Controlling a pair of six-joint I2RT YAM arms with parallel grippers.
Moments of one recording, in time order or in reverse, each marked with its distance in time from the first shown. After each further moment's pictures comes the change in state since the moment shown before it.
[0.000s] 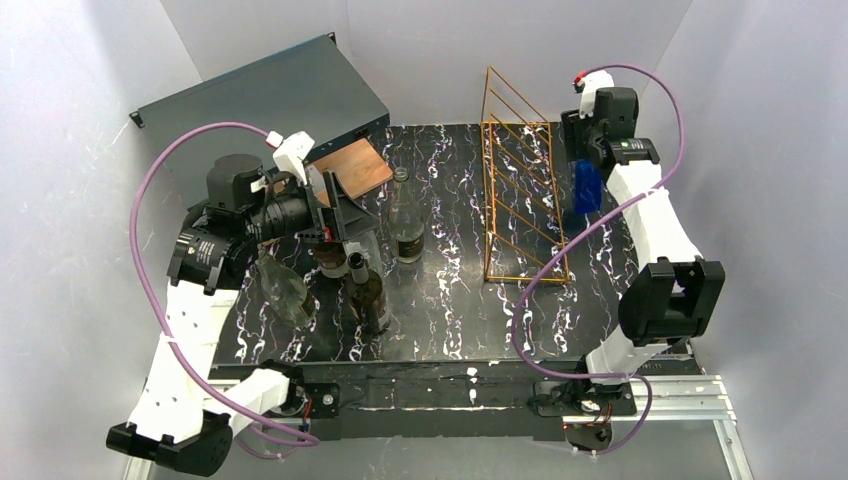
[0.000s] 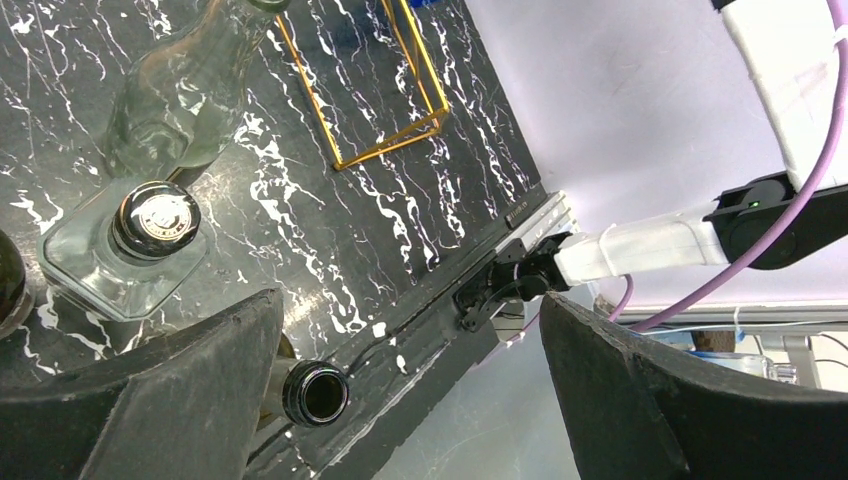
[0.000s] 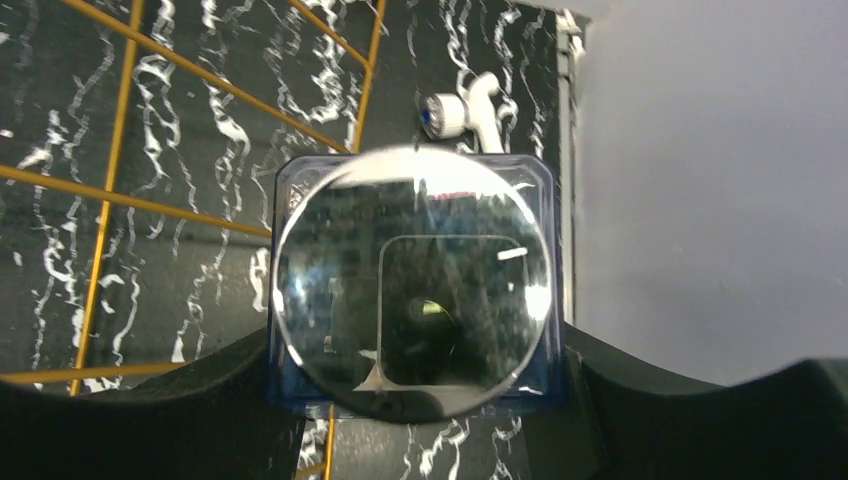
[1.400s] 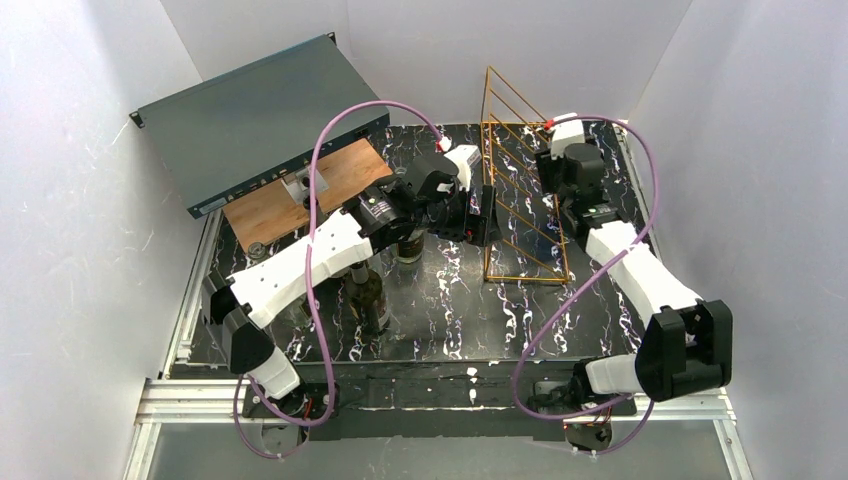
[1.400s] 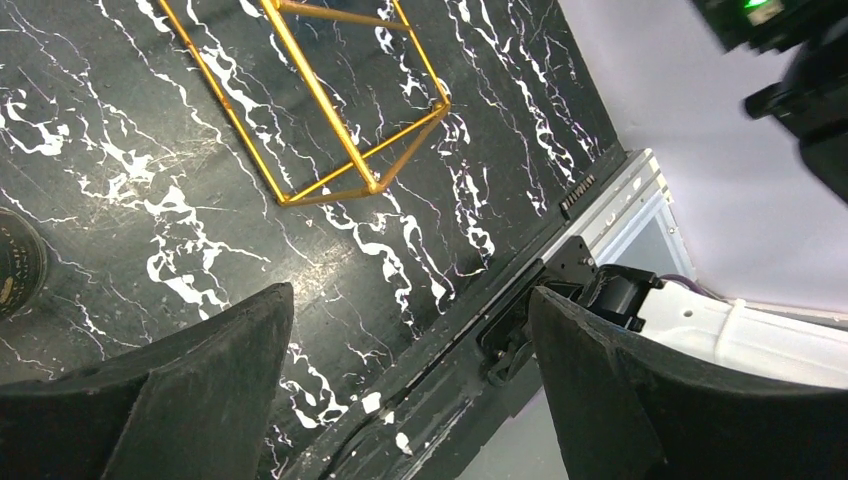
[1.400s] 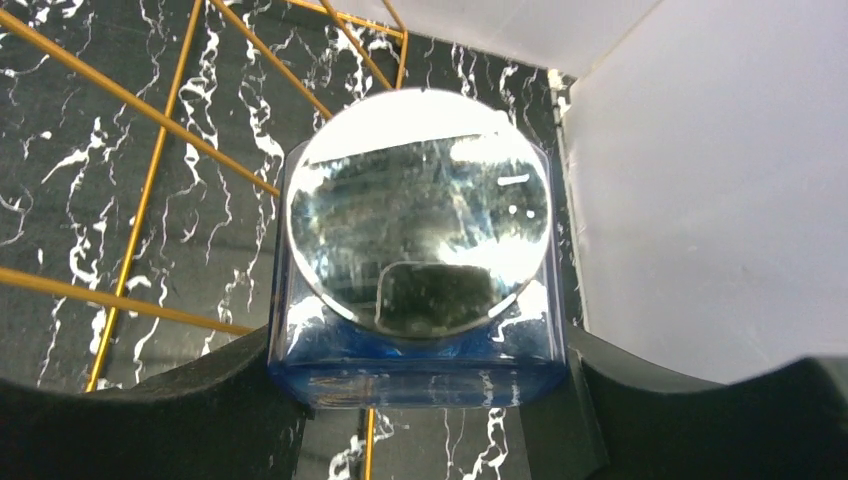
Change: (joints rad) left arm -0.653 0.587 0.186 0.255 -0.534 -0.103; right arm 0.150 -0.291 -0.560 0.506 0.126 -0.027
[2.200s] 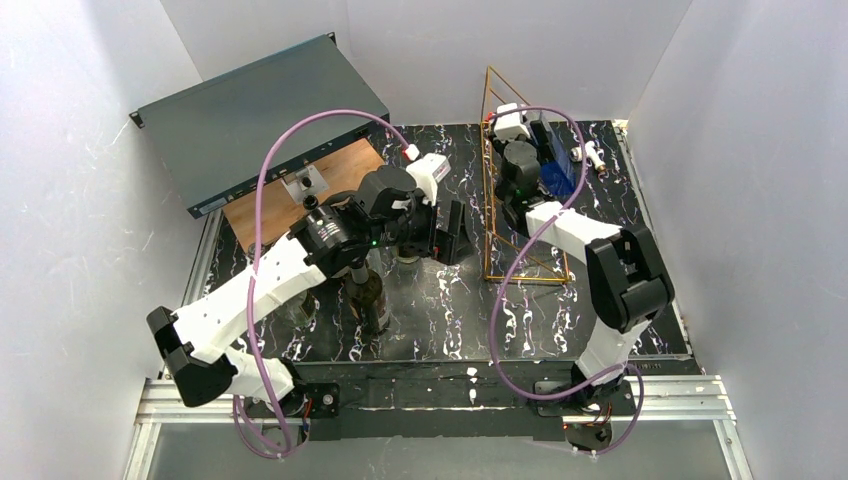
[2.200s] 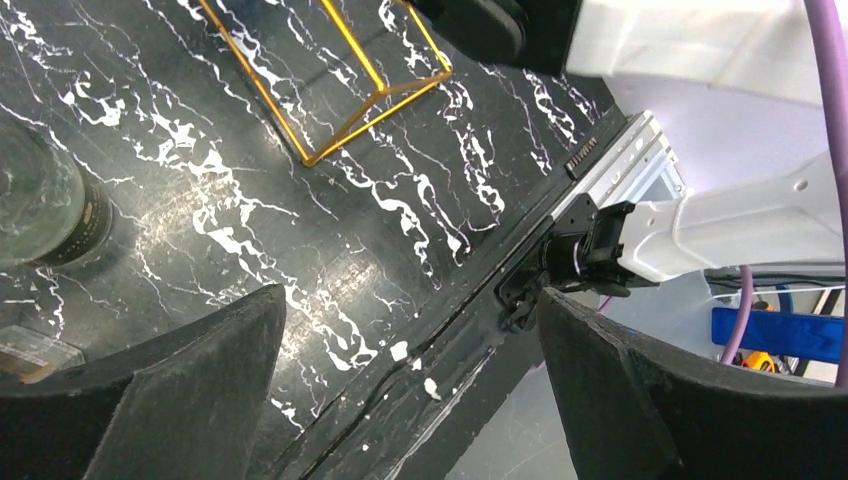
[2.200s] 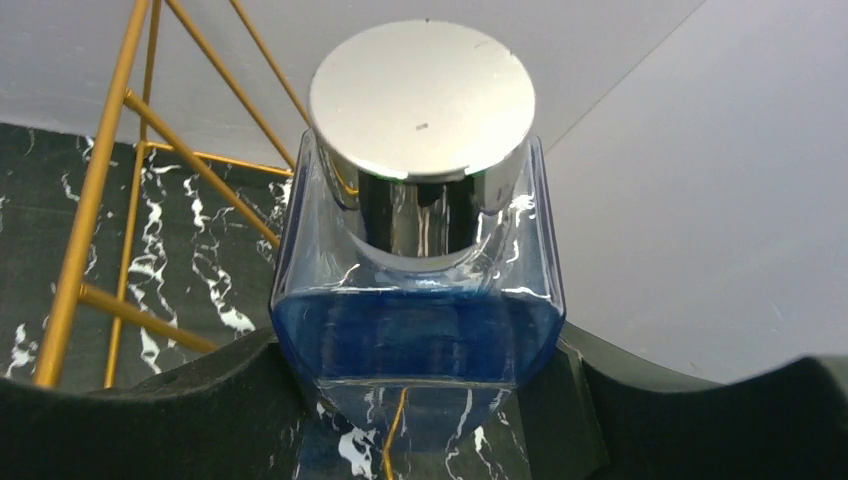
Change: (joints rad) left arm 0.000 -0.249 -0.131 -0.056 0.000 0.085; right arm 0.233 0.406 0.086 0.676 0.438 -0.301
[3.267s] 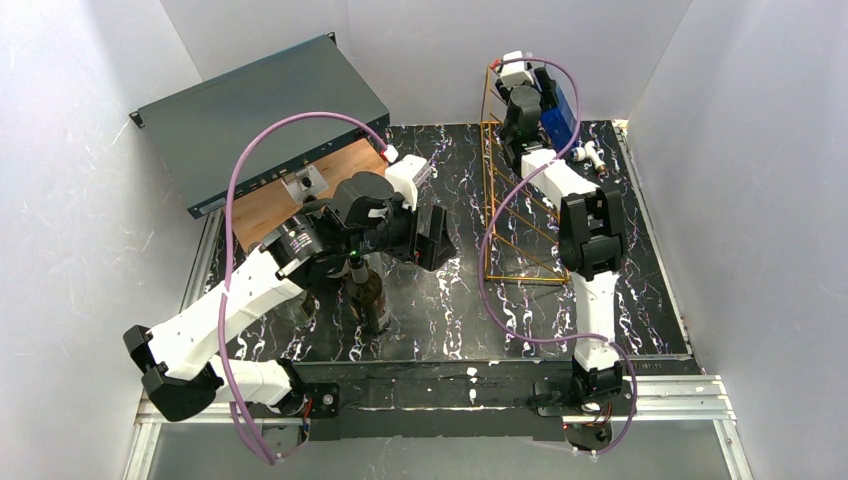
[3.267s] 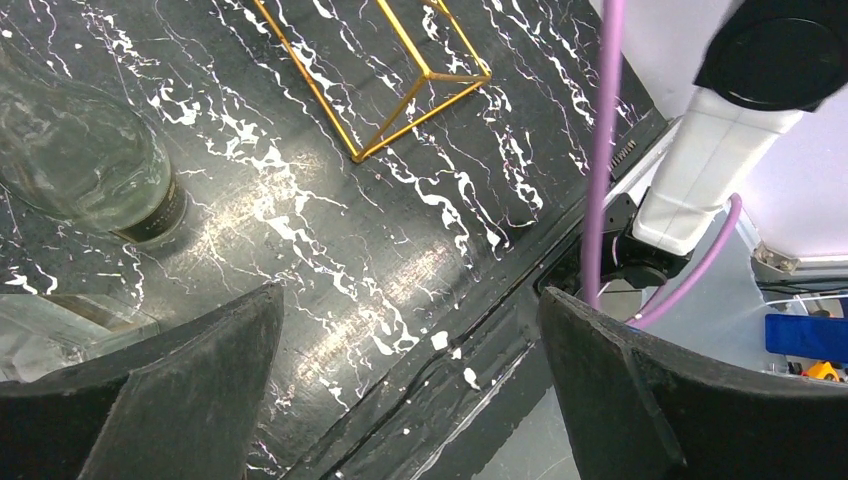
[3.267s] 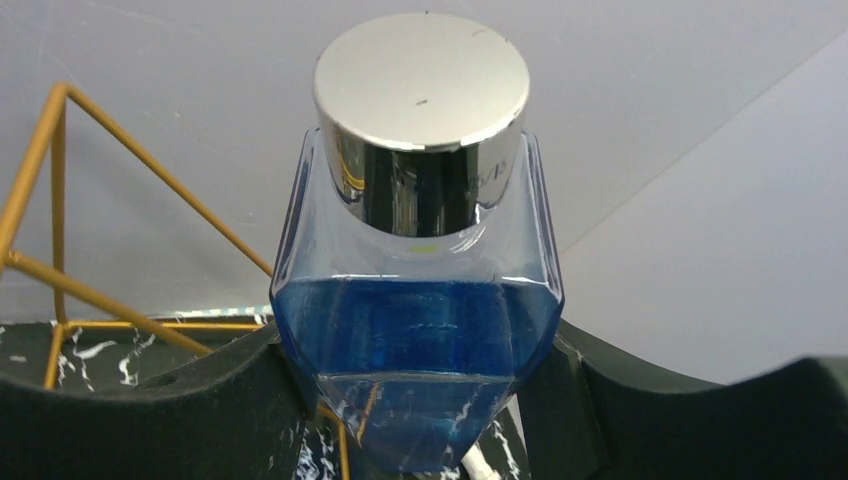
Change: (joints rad) left arm 0.000 -0.112 -0.039 -0.062 -0.081 0.064; right arm -0.149 0.464 0.663 -0.105 -0.130 -0.068
